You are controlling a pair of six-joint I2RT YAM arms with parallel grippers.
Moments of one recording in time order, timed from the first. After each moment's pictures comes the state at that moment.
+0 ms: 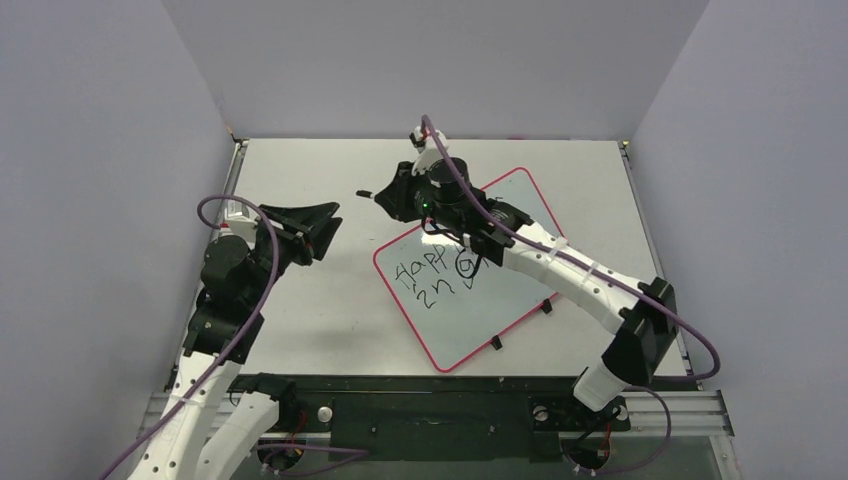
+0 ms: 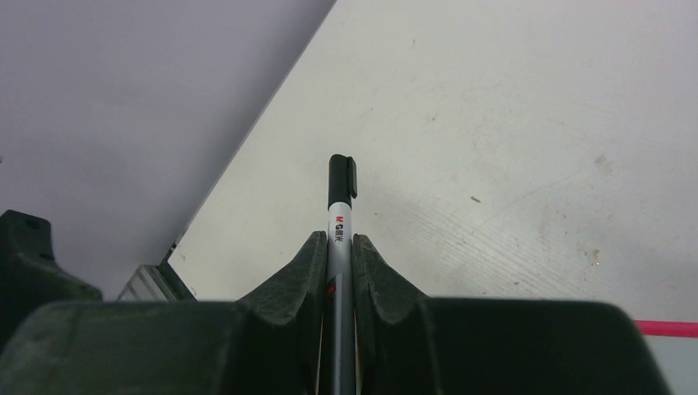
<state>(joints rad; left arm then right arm) -0.28 0.68 0.82 -0.20 0.18 -1.60 0.87 1.64 1.52 -0.18 0.02 0.51</state>
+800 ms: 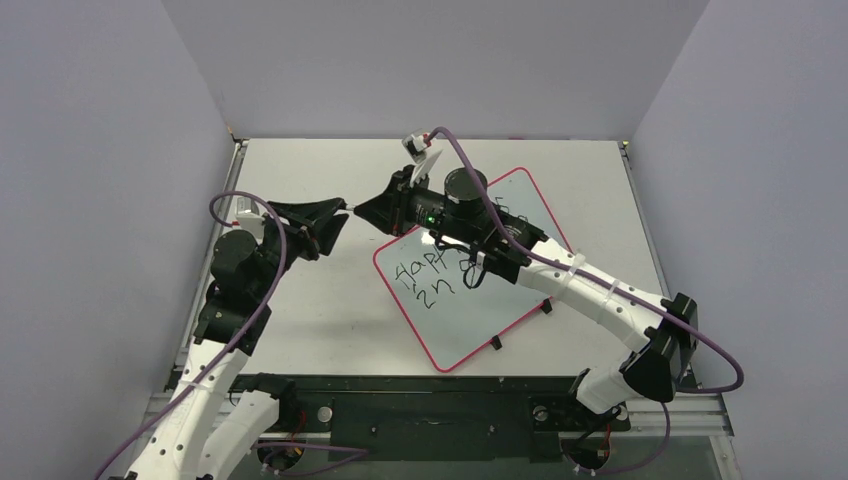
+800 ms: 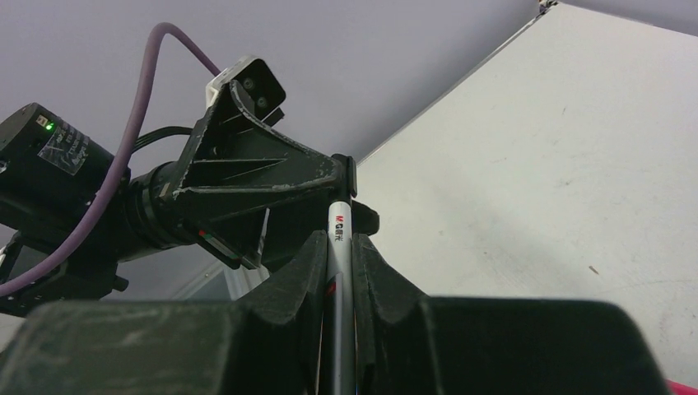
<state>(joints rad) -0.25 0.72 0.78 -0.10 0.22 -1.67 0.92 1.48 1.43 0.01 -0.20 0.48</state>
